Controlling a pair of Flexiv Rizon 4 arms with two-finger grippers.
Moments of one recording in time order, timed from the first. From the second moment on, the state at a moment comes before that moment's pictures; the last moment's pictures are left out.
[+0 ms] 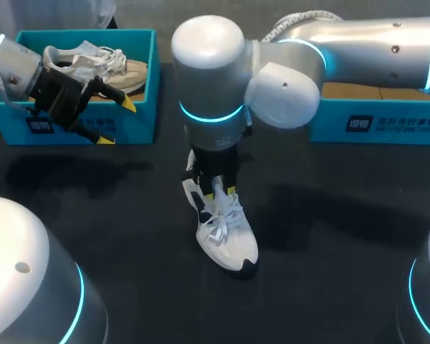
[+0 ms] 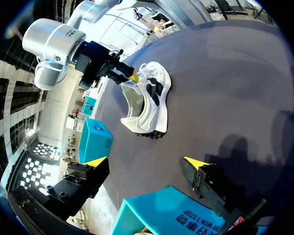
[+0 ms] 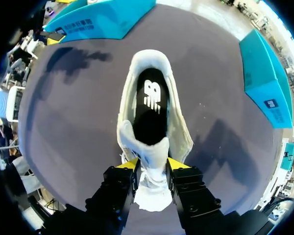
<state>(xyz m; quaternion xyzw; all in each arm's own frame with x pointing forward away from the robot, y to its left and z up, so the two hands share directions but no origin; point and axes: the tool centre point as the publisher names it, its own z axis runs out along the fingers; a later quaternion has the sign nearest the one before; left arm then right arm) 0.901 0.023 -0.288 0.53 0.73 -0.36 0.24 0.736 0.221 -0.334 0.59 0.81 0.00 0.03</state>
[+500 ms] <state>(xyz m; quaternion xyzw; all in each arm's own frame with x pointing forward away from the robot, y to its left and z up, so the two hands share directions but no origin) 0.901 0.023 -0.288 0.53 0.73 -0.36 0.24 0.759 0.230 -0.341 0.57 0.82 0.00 0.03</state>
